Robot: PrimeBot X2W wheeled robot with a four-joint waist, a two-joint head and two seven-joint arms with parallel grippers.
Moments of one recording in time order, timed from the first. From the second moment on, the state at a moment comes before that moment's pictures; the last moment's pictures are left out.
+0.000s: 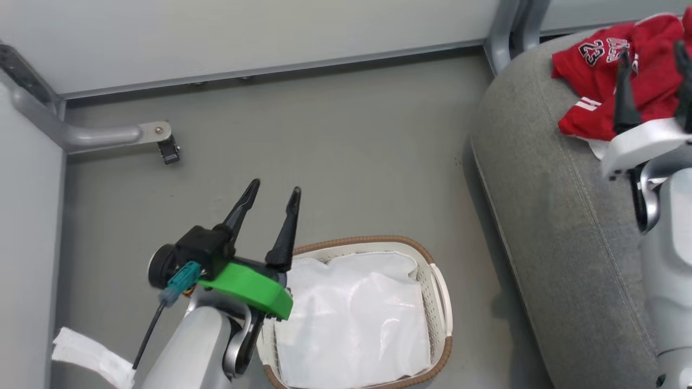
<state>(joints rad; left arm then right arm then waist) -0.35 0.10 -0.42 0.35 -0.39 -0.12 -0.26 -0.71 -0.20 -0.20 0.57 -0.14 0.13 -0.26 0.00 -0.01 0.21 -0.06</state>
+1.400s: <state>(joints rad) 0.08 0.05 -0.06 0.21 -0.36 -0.11 -0.26 -0.11 -0.05 0.08 0.29 0.19 0.13 -0.26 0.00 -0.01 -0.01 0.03</state>
